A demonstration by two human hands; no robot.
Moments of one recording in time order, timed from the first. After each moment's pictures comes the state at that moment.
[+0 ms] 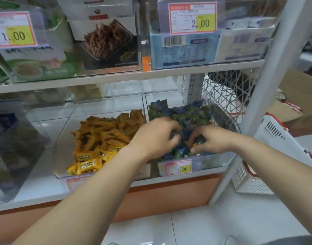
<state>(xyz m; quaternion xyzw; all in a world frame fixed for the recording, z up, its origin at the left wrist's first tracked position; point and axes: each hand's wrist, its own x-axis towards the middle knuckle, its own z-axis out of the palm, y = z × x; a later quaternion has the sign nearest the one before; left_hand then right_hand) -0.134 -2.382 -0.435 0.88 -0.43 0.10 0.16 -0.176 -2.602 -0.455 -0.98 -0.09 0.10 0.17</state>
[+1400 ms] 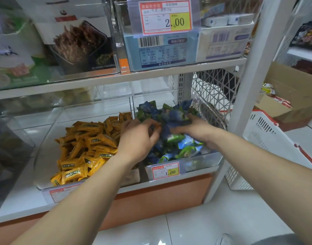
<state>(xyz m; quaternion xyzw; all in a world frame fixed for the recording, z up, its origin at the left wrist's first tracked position) -0.109 -2.384 -0.473 0.91 -0.30 0.19 0.22 -0.148 -2.602 -0.475 -0.83 0.10 0.00 0.56</state>
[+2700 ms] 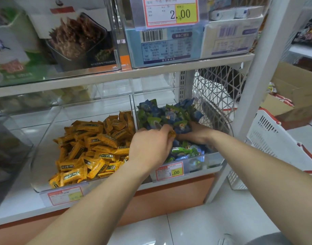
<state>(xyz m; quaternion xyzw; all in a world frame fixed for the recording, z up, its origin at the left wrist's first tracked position) -0.138 -2.406 -0.474 0.89 -0.36 0.28 0.06 -0.133 -2.613 -0.495 -0.91 0.15 0.12 0.37</state>
